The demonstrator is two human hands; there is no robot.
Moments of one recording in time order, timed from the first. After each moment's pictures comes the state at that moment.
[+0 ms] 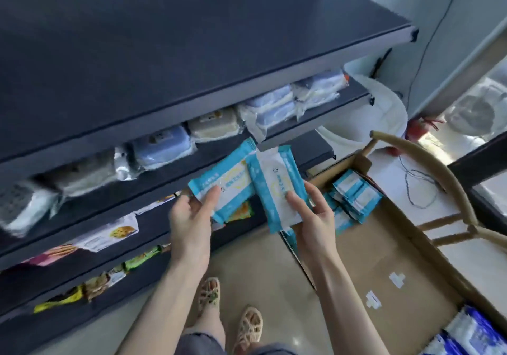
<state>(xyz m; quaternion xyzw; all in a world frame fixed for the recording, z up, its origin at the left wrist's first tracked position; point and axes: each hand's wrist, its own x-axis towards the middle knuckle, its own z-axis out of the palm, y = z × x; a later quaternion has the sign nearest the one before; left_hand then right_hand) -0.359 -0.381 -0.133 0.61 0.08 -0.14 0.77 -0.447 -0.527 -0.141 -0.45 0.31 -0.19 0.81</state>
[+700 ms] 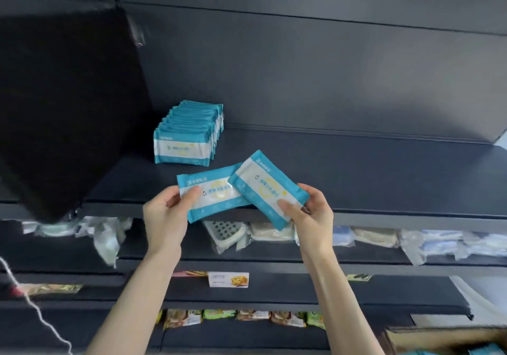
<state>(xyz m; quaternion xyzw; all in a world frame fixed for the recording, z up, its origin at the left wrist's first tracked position) -0.245 -0.048 -0.022 0.64 0.11 0.21 0.73 -0.260 -0.258 -0.021 -0.61 0.08 -0.13 0.78</state>
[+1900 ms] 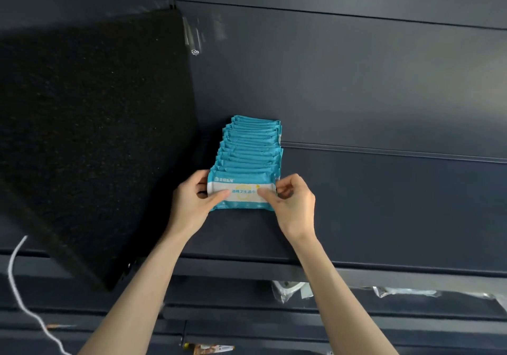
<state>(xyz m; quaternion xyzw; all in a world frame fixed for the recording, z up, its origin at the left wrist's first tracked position) -0.100 0.092 -0.029 0.78 -0.04 0.13 0.61 -0.101 -0.094 -0.032 -0.81 0.03 -0.19 0.56</state>
